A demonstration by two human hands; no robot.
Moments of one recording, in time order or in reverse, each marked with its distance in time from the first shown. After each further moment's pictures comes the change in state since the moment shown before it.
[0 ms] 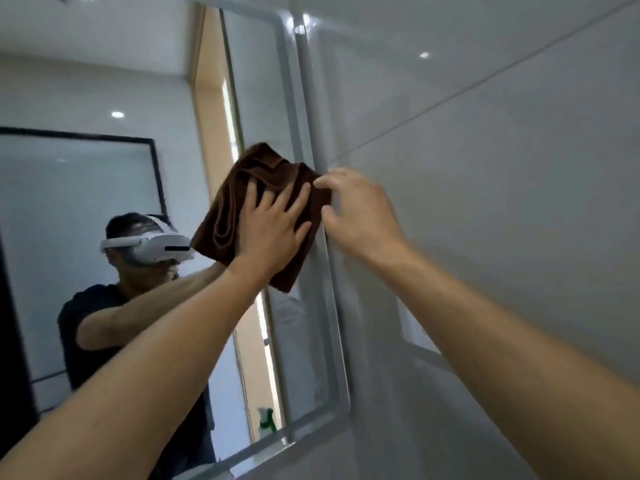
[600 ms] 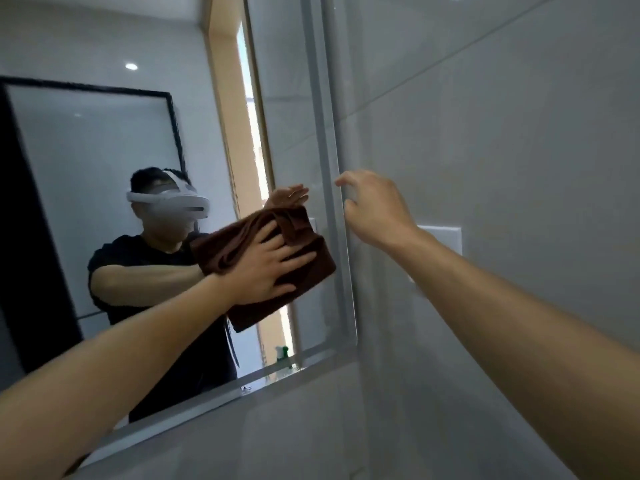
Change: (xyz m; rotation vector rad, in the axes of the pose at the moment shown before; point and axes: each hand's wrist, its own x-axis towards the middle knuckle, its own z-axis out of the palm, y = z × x) left_hand -0.138 -0.034 0.006 0.000 -0.212 0.614; right_hand -0.046 0.004 0.012 -0.016 -0.209 0.110
